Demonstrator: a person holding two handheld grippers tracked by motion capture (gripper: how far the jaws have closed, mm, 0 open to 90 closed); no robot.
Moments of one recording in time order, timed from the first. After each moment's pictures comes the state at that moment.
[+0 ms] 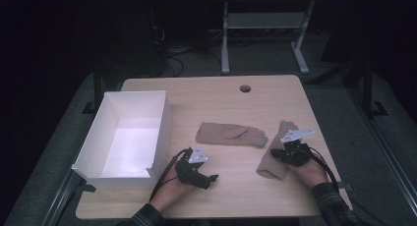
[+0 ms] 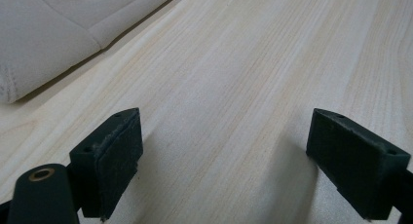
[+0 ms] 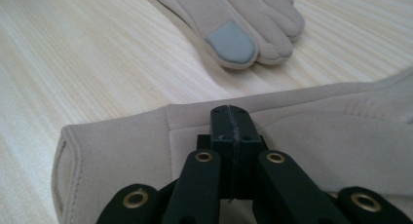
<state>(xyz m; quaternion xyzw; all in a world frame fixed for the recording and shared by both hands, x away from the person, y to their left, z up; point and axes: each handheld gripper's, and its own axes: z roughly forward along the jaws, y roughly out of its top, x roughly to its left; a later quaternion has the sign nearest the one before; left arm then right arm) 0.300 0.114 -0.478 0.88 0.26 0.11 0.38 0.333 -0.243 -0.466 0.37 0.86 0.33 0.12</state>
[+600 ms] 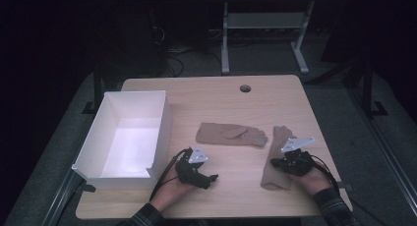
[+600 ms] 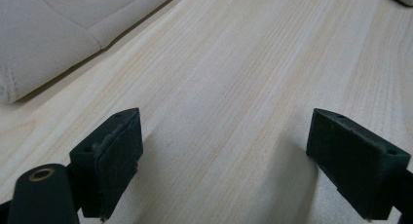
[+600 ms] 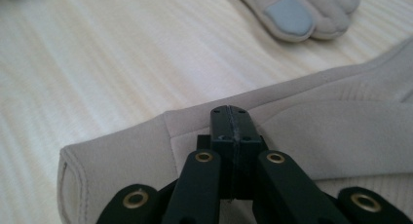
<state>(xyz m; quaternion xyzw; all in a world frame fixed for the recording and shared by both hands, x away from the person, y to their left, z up) 0.300 0.114 -0.478 0.88 0.26 0.10 0.38 0.304 -0.241 -0.462 0.35 0.87 0.33 0.09</state>
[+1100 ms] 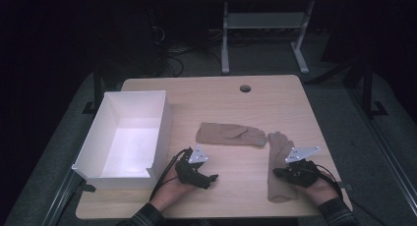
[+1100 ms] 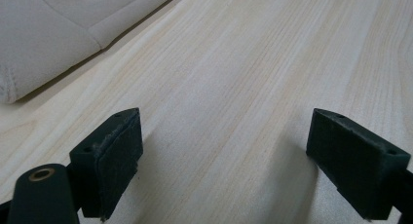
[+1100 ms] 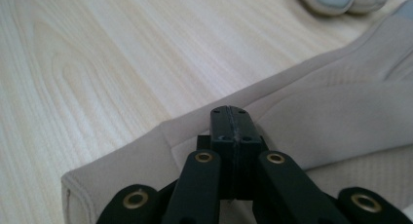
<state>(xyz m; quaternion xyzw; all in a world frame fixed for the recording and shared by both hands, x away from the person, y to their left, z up) 0.300 0.114 -0.478 0.88 0.25 0.11 0.38 0.277 -0.246 -0.459 0.34 0.88 0.33 0.08</state>
